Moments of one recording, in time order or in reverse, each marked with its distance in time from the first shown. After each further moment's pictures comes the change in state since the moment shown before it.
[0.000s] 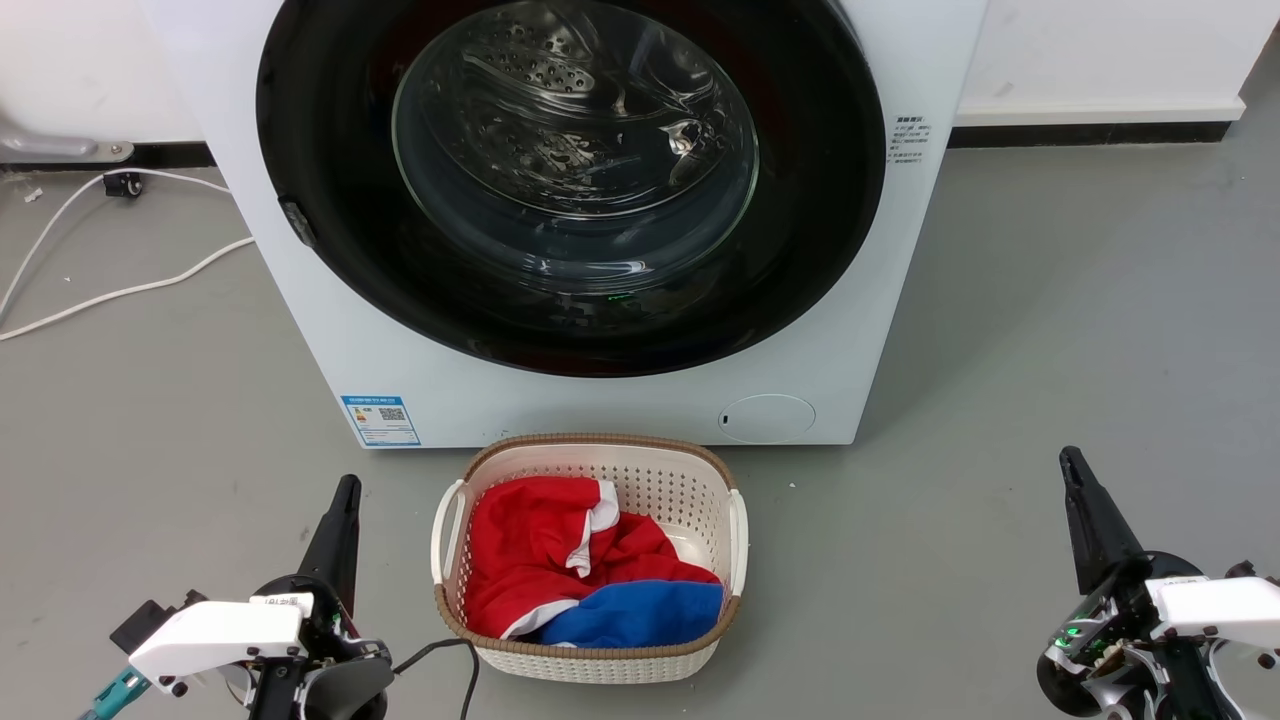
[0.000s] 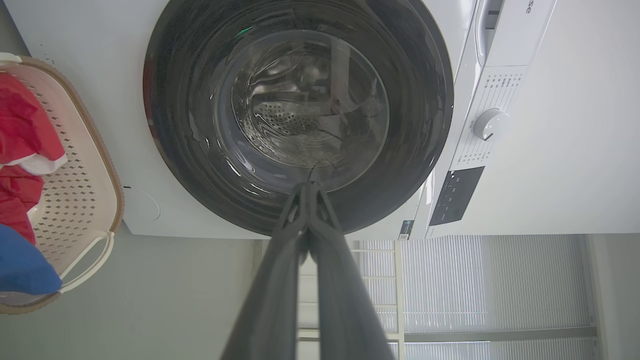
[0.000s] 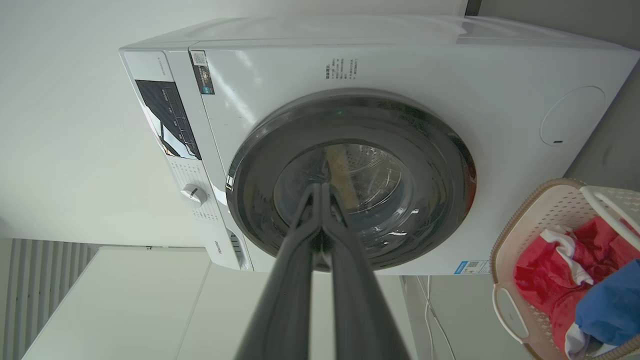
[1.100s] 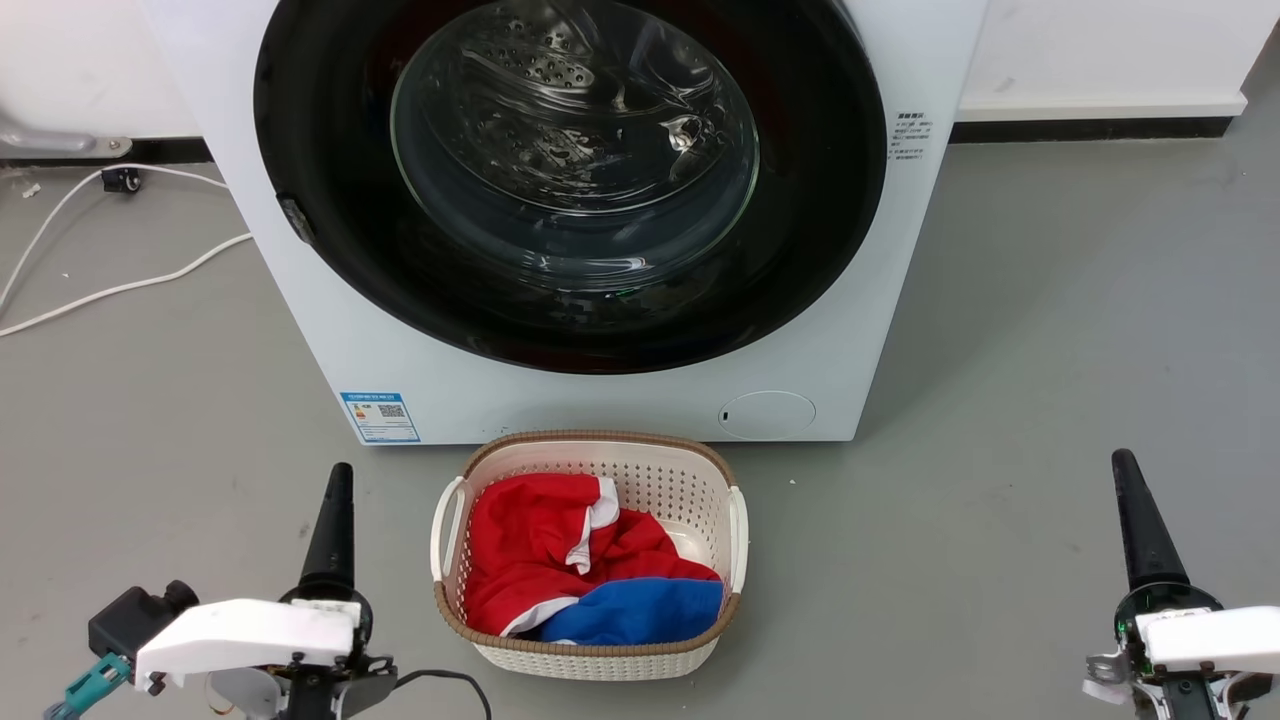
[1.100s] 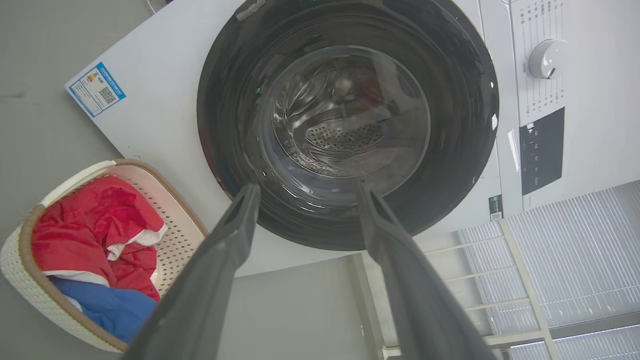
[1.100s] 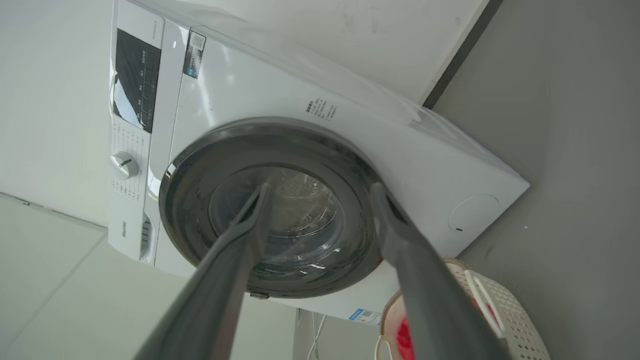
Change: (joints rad) left arm 0.055 -0.005 -0.032 -0.123 0.388 0.095 -0.118; right arm 0.083 0.006 -0.039 -0.106 -0.407 -0.002 -0.115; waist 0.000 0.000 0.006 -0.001
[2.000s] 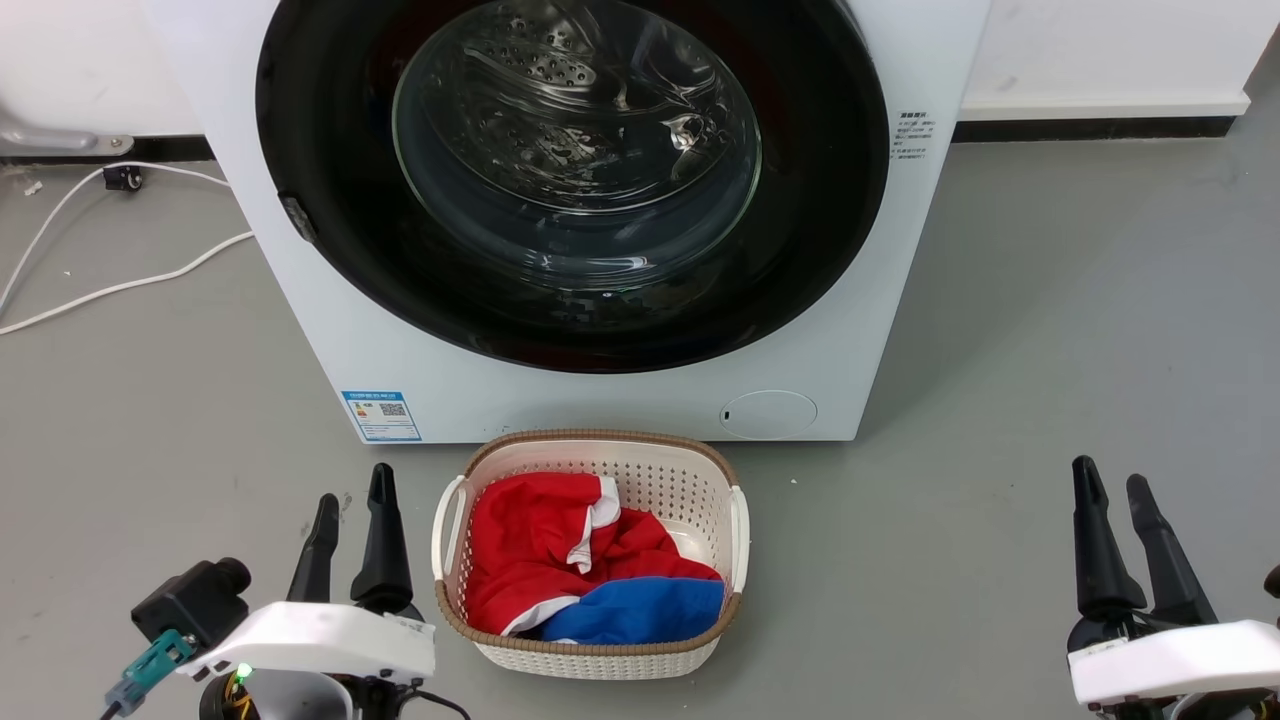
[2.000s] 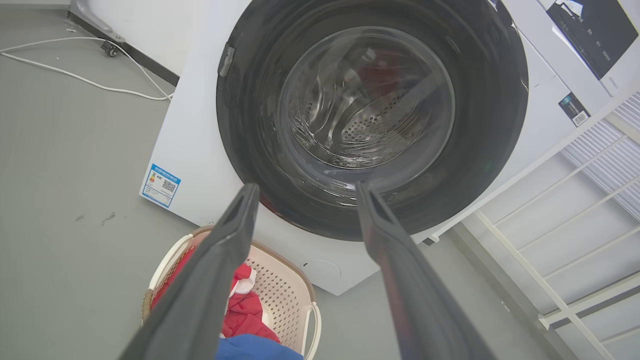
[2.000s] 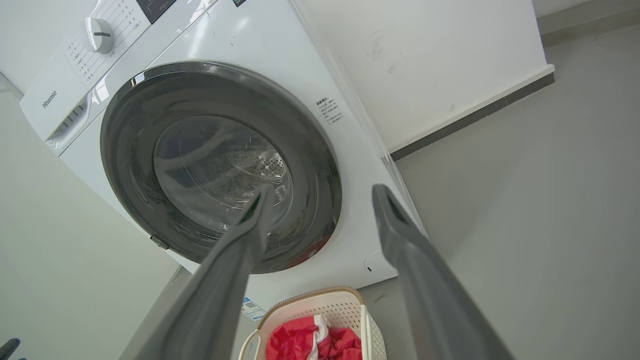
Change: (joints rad) left arm 0.038 0.006 -0.096 -0.075 0.515 0.081 -0.093; right arm 0.066 0.000 0.055 -0.133 -0.587 0.000 -0.092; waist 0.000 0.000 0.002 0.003
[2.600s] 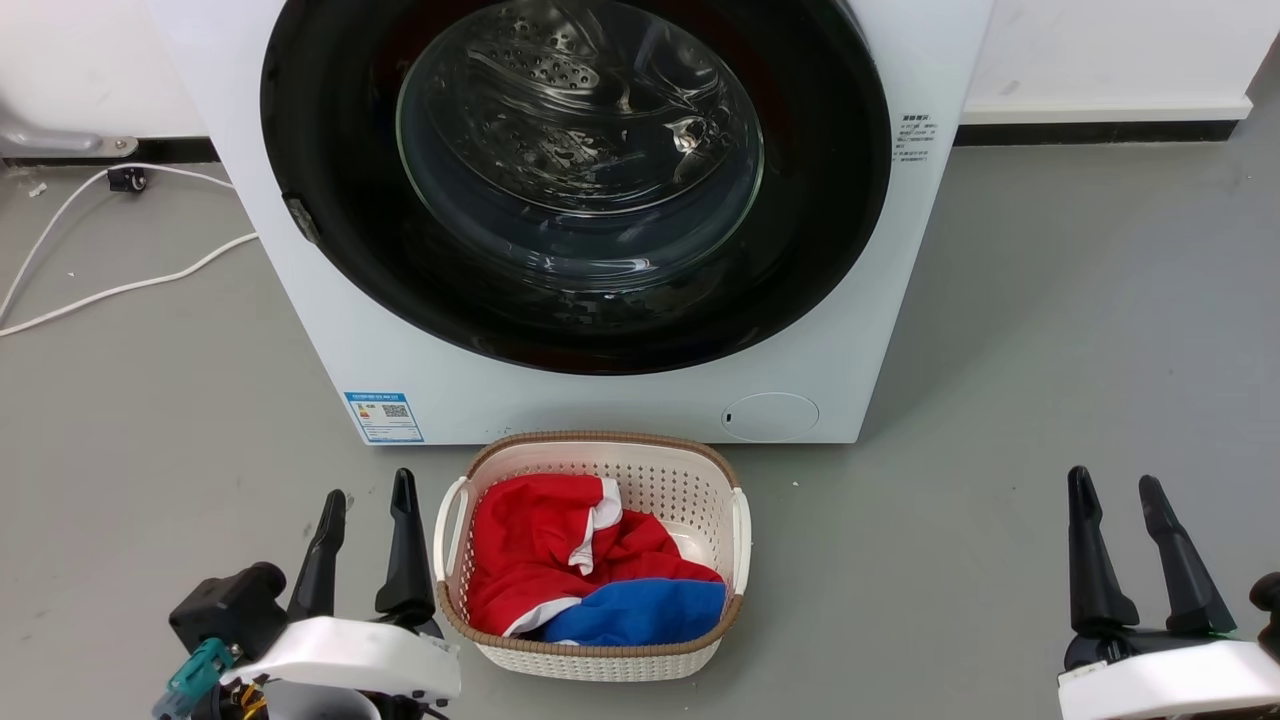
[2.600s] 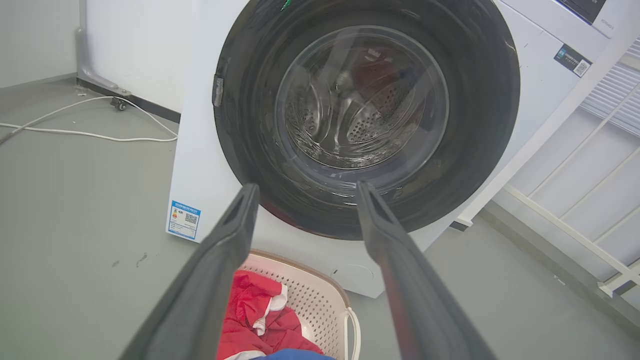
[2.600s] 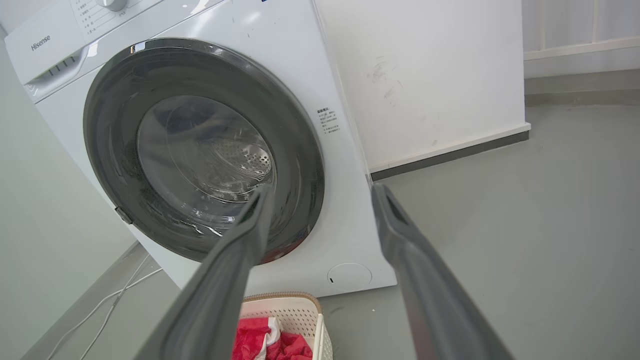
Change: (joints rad) left arm 0.025 0.011 -0.048 -0.024 0.202 0.008 -0.050; right arm 0.039 0.000 0.005 -0.045 -0.228 0.000 -0.051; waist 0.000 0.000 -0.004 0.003
